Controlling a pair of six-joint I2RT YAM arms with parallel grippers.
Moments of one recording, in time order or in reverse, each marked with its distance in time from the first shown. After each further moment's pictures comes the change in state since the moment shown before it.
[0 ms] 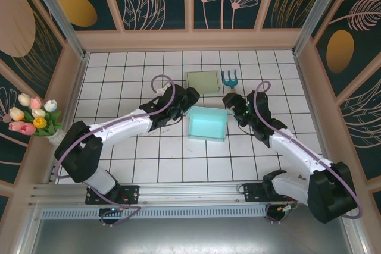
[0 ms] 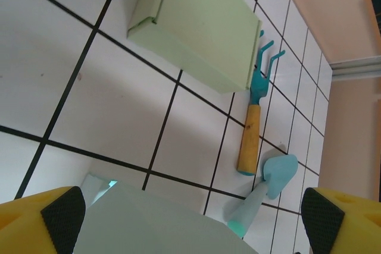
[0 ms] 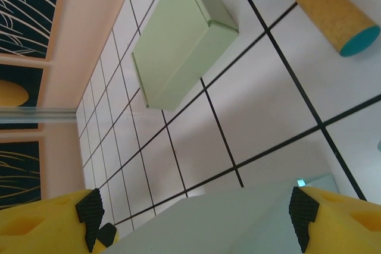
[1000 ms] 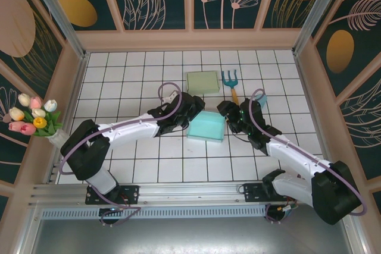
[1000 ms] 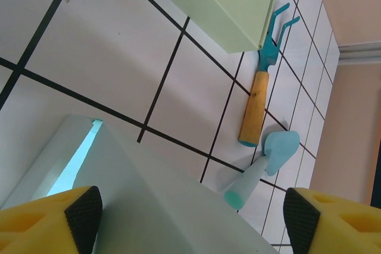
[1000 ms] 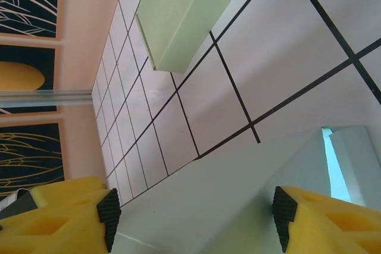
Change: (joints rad) left arm -0.092 0.045 -0.016 0.035 -0.004 -0.132; right arm 0.124 -0.023 -0.087 0.100 0.026 0.142
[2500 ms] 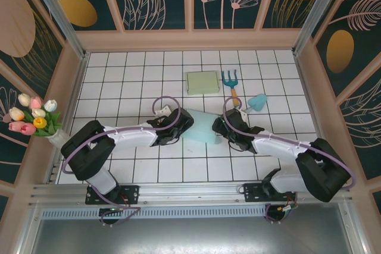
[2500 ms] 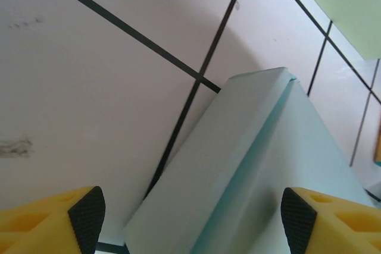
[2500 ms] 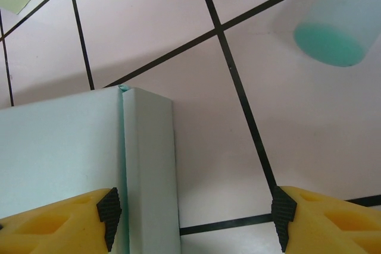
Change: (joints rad) left arm -0.014 0.002 -0.193 -0.022 -0.130 0.051; right arm 0.179 0.219 0.023 -0.173 0.308 -0.275
